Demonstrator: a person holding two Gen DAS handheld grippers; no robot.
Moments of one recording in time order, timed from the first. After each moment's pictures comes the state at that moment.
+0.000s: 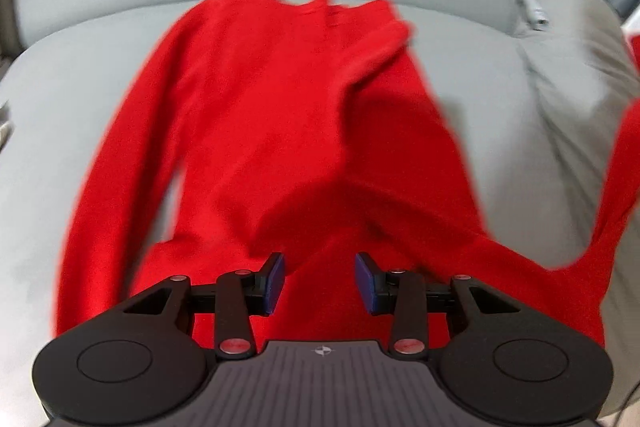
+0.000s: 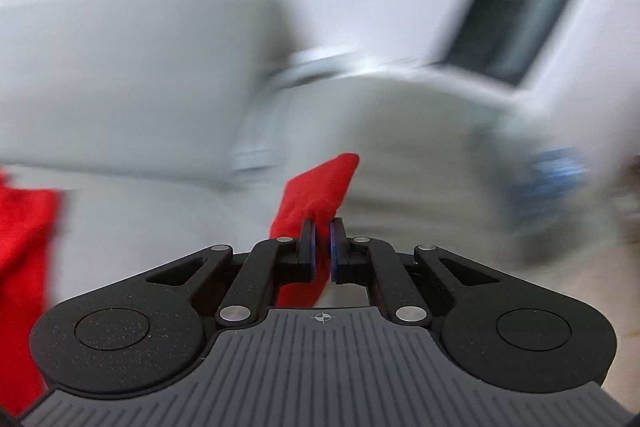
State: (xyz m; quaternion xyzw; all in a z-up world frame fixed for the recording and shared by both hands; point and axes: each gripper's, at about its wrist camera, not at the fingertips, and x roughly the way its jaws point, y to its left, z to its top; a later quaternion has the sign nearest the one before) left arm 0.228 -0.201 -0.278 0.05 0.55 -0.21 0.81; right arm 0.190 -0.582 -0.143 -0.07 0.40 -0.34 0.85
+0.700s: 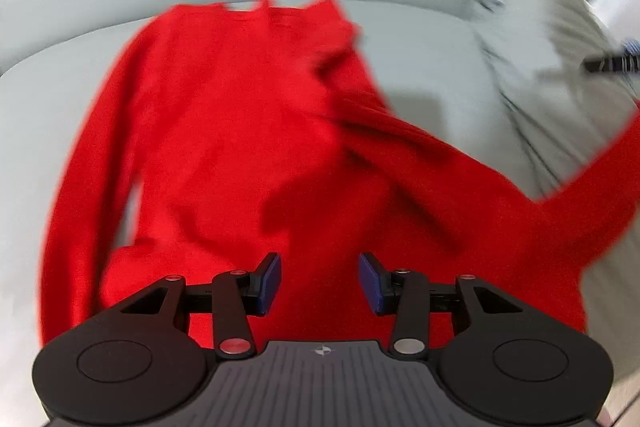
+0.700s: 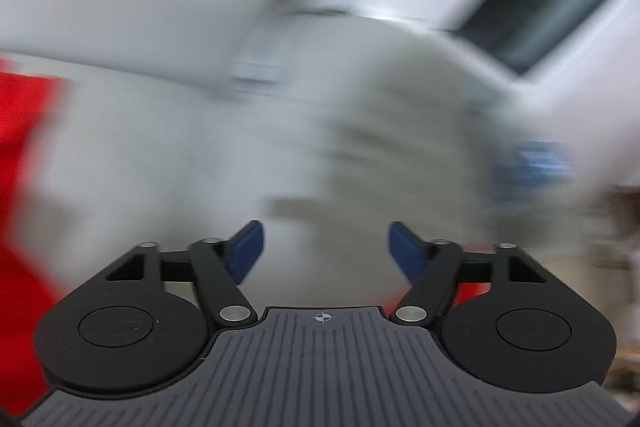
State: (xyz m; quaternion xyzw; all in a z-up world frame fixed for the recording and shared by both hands) left arm 0.229 -0.199 -0.277 0.05 0.54 -0.21 0.81; right arm 0.231 -0.525 -0.210 -0.04 0.50 -0.17 0.85
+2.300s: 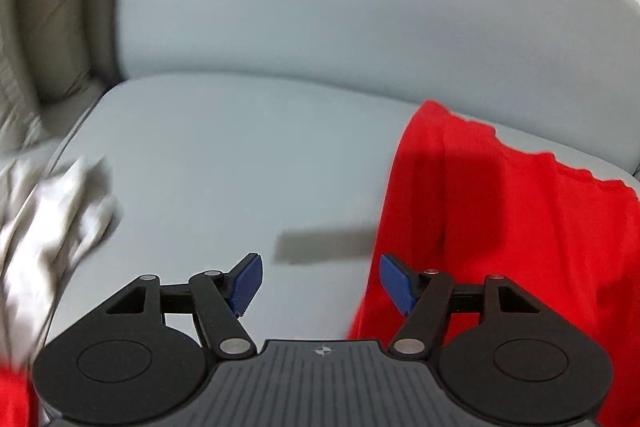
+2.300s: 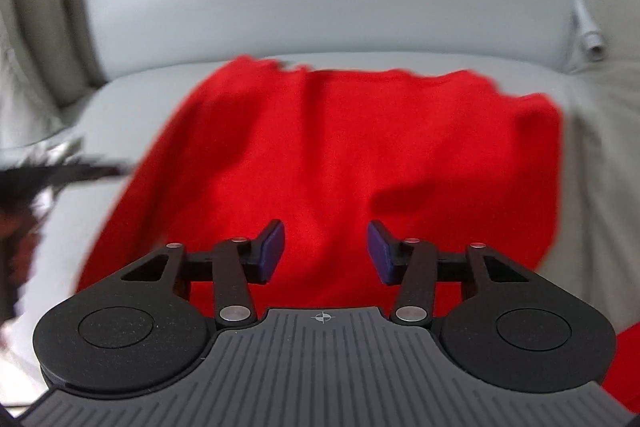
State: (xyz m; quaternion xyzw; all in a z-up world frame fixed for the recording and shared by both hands) left arm 0.406 -0.078 -0.294 0.03 0.49 -0.09 0.87; right arm 0.253 -0.345 -0.217 0.13 0.49 0.01 0.86
